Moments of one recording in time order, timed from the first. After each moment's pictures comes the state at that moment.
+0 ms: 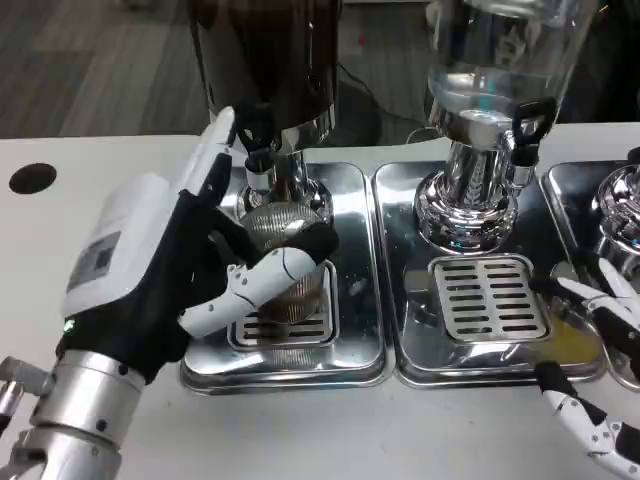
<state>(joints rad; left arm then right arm) 0.19 0.33 -0.09 -0.59 0.55 0.08 -0.11 0.56 -0.36 -0.15 -0.33 -0.37 -0.47 0.06</state>
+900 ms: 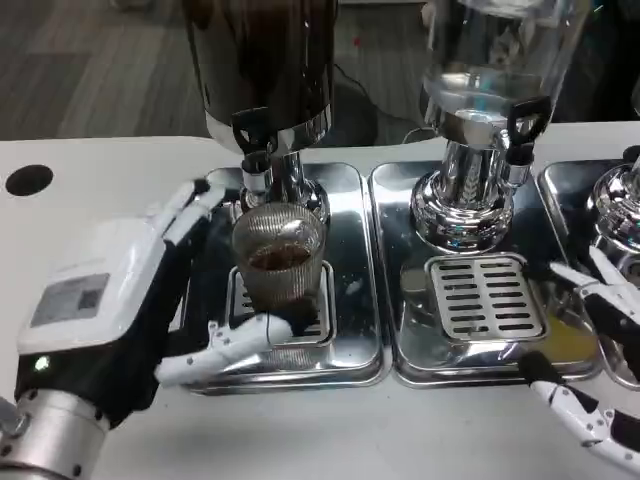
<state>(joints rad) 0.33 0.37 -0.05 -0.69 0.88 0.15 -0.26 0.52 -0.37 -0.13 -0.34 -0.35 -0.45 0.08</state>
